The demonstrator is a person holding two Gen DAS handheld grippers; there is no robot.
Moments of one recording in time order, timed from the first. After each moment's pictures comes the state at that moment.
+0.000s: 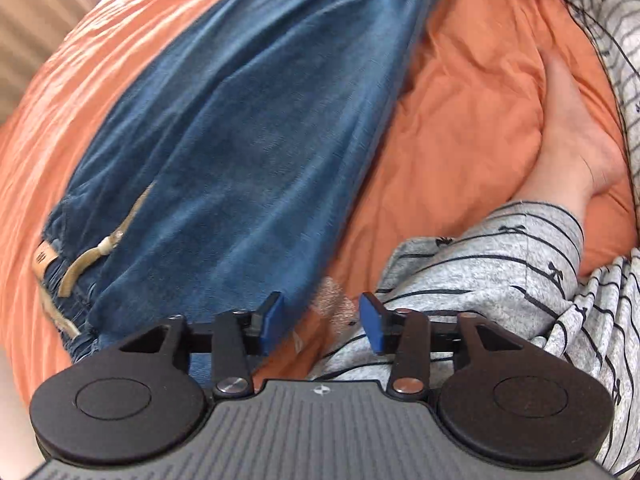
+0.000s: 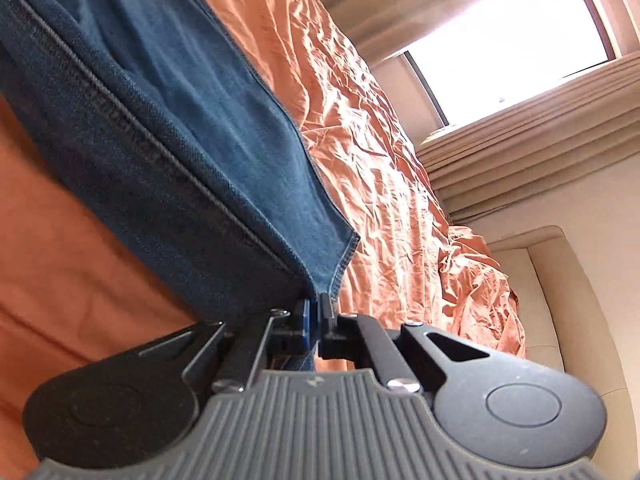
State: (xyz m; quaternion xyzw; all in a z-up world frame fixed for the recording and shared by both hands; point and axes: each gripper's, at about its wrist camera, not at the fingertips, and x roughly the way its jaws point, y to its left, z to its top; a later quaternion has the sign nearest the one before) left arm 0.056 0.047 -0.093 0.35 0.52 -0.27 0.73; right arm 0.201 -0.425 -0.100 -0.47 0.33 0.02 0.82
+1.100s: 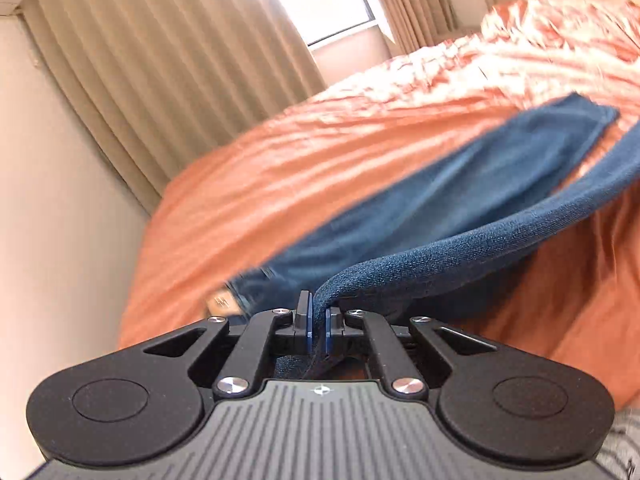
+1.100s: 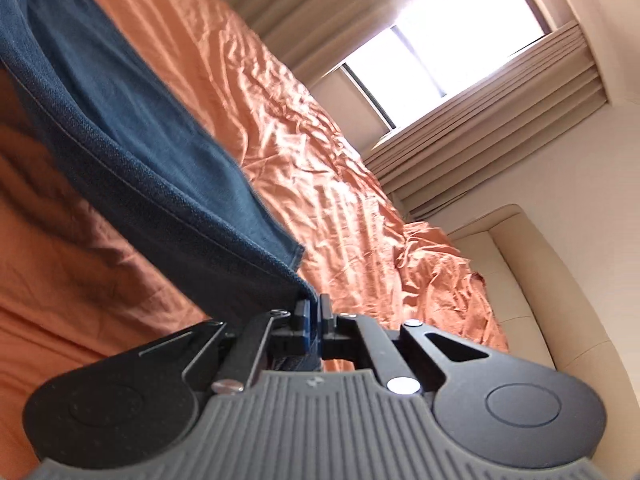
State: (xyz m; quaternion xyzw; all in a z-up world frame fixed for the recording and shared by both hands) left arm 0.089 0.082 0.015 0.24 0.30 -0.04 0.92; right arm 0.119 -0.427 -0.012 -0.41 0.26 -0.04 0.87
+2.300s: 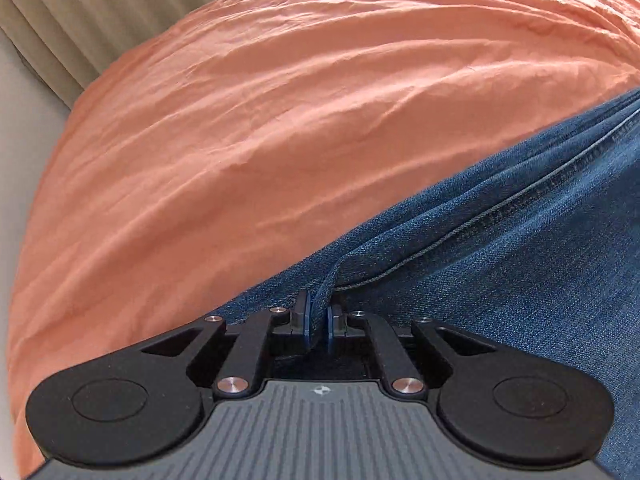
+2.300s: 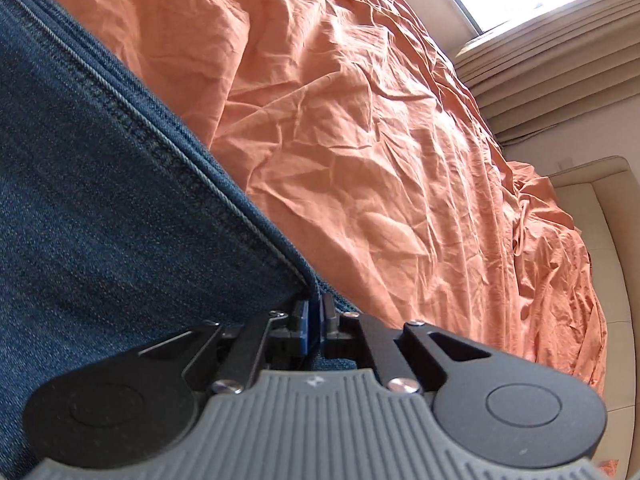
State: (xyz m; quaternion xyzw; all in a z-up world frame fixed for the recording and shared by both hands) left arm 0.404 0.101 -0.146 0.20 0.48 -0.04 0.85; right arm 0.495 -0.417 -0.193 -0.39 0.46 -0.02 0.79
